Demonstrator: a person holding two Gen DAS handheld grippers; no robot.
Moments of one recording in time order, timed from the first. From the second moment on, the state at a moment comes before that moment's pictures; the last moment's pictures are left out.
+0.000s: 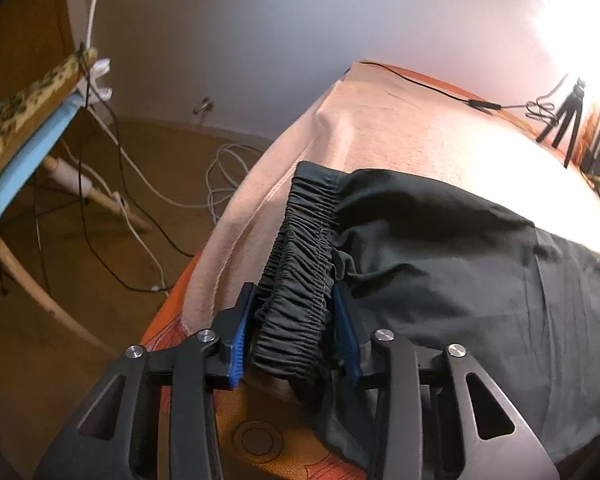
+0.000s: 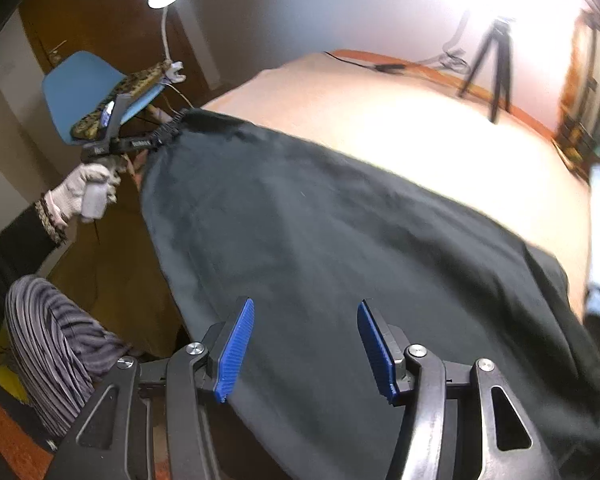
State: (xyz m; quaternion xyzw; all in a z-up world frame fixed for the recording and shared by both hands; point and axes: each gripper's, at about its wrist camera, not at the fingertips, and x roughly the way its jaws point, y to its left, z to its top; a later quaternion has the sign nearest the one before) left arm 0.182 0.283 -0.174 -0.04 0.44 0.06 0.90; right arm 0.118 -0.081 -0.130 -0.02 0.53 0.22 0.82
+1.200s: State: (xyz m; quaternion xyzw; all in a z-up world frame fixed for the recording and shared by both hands) left arm 0.125 0.181 -0.186 0.28 0.28 -0.01 0.92; right arm 0.371 0.264 -0.199 0.02 0.64 0.29 0.71
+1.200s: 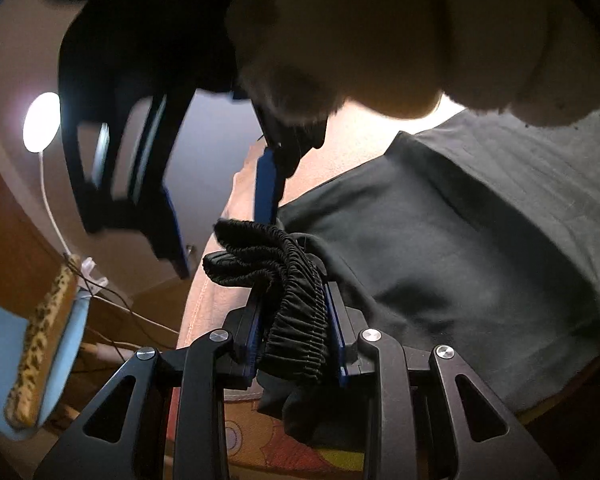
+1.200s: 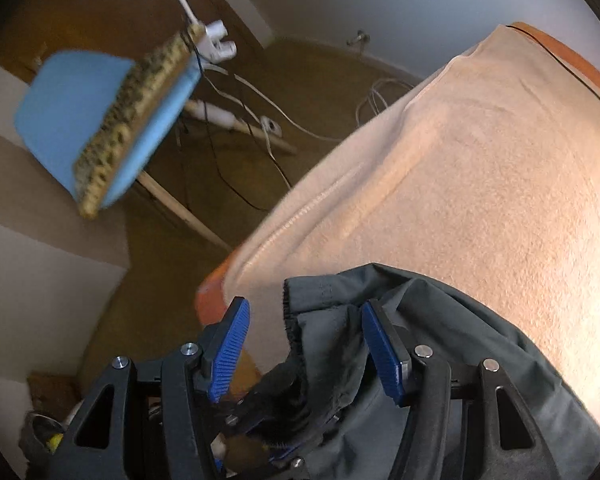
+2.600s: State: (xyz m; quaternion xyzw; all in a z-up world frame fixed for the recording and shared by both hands) left arm 0.121 0.205 -0.169 0.11 0.29 -0.12 0.94; right arm 0.357 0.162 -0.214 0.19 0.60 0.34 0.70
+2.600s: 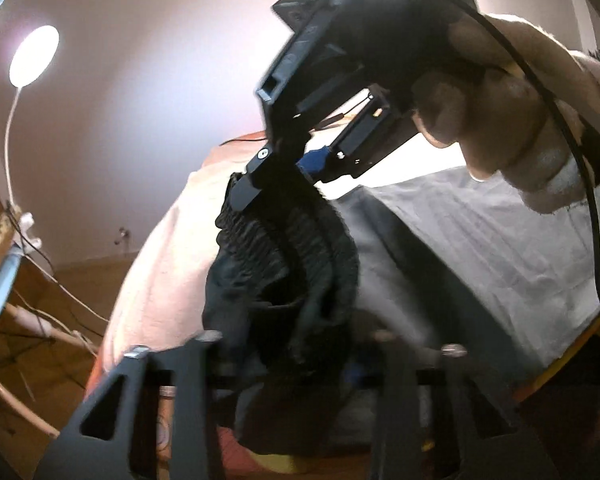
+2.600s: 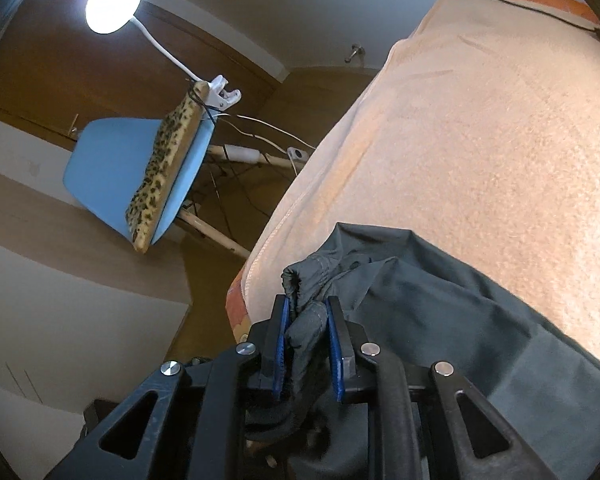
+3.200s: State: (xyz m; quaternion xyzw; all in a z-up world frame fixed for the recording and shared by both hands) left arm 0.090 0.151 -0.167 0.20 0.25 -0.14 0.94; right arm 0.344 0.162 -0.229 0.13 0.65 0.28 0.69
